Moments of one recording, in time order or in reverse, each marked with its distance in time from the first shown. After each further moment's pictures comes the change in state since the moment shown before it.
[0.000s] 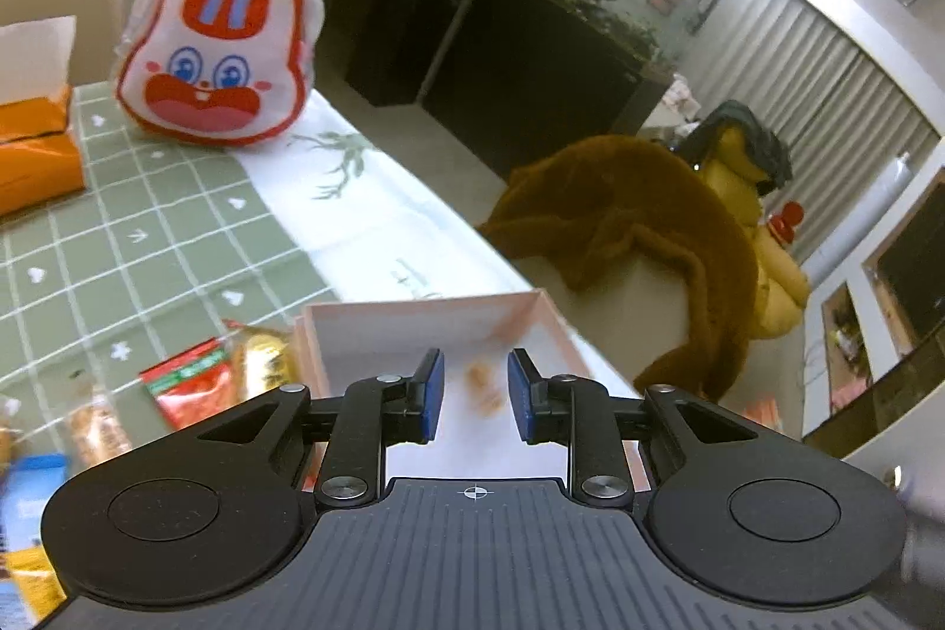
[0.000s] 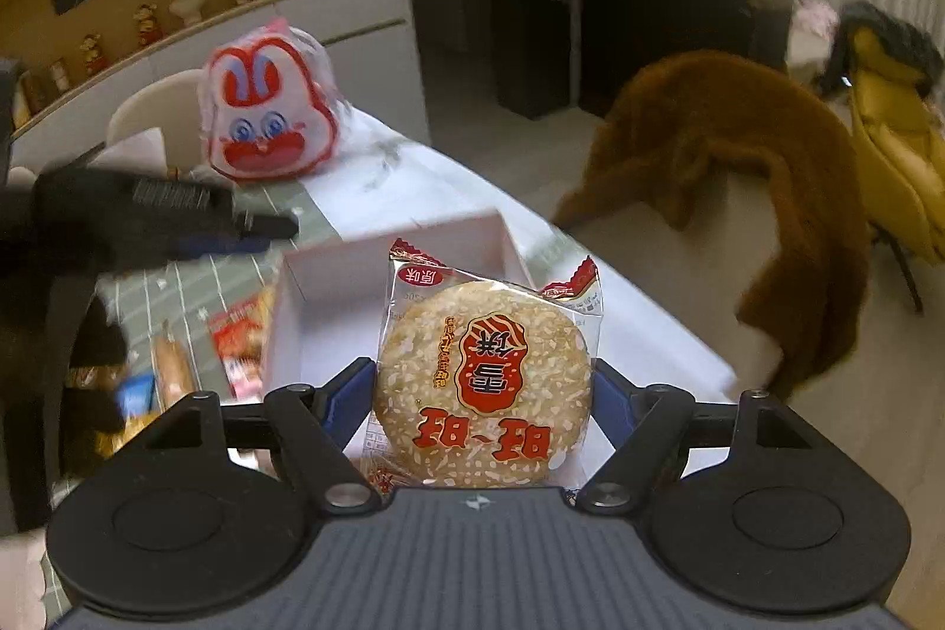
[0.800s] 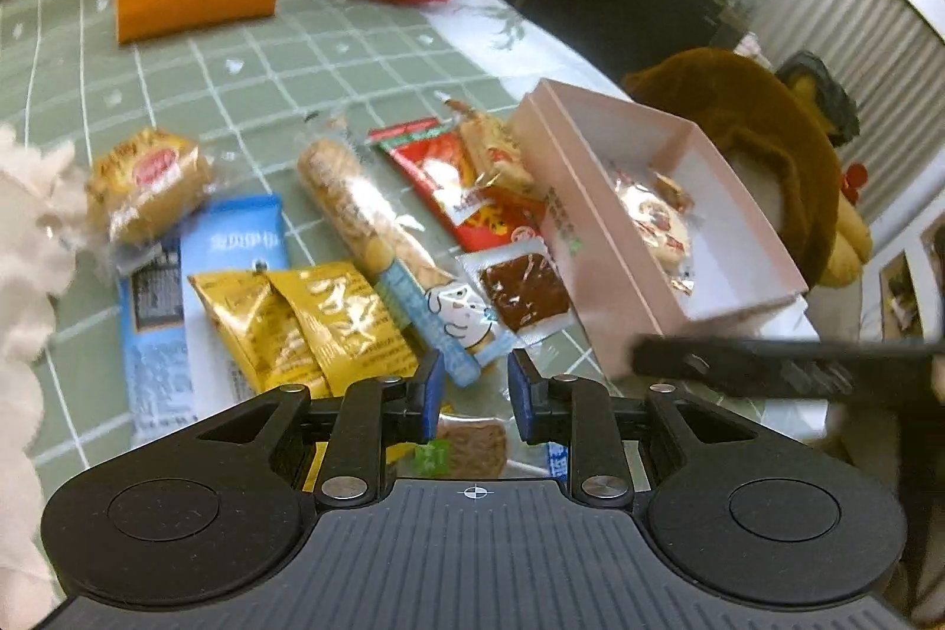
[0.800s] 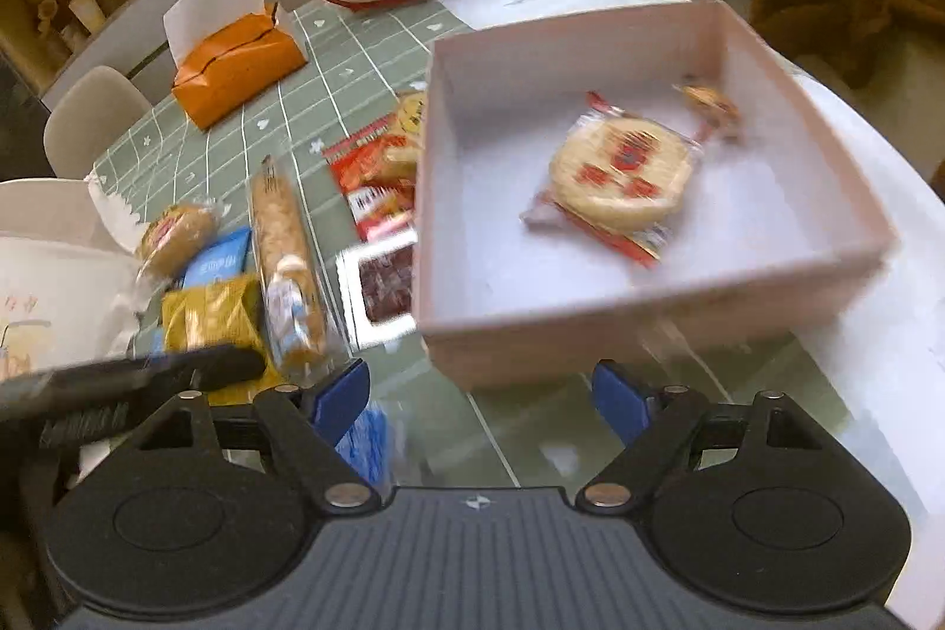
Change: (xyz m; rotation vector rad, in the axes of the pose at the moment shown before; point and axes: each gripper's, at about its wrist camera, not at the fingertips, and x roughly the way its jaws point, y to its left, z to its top) left arm -0.059 0.103 -0.110 -0.039 0.107 0.117; right arm 0.094 0.078 -0.056 -0.001 0.292 0.244
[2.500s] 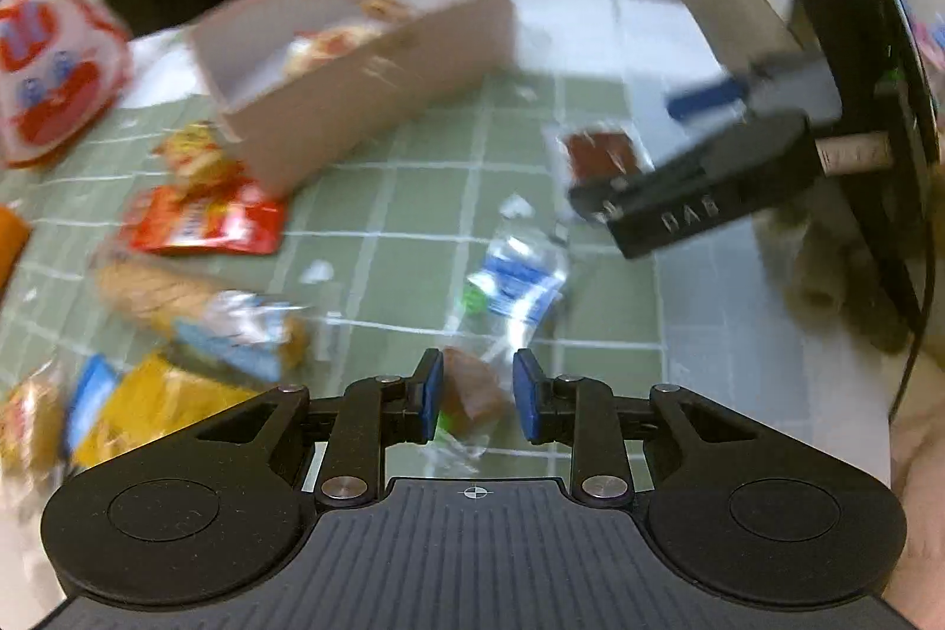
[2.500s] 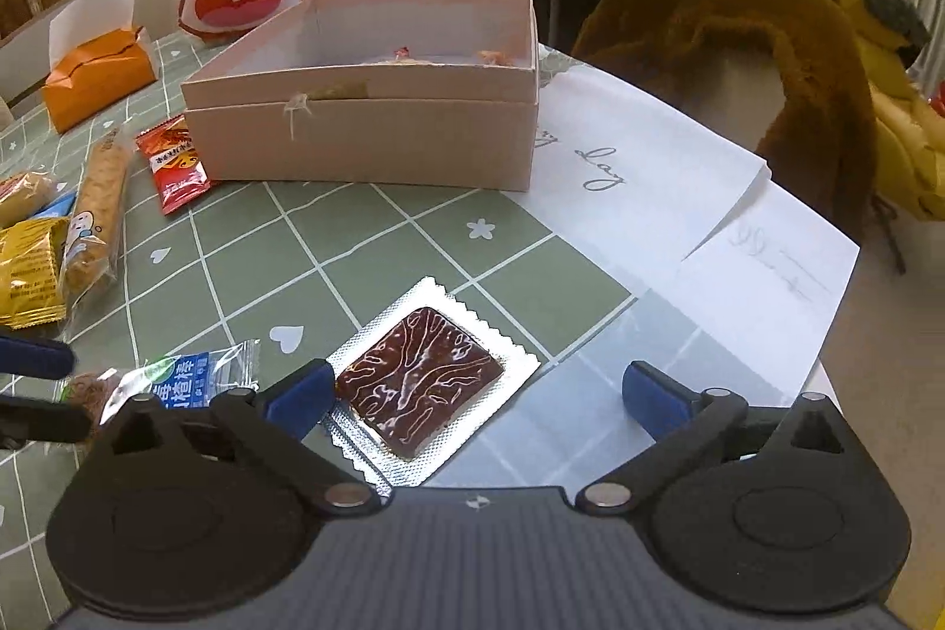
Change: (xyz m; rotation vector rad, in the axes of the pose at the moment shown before) left arm 0.019 -0.109 -0.067 0.834 0.236 -0.064; right arm -0.014 -0.071 -0.104 0.014 -0.238 -0.317
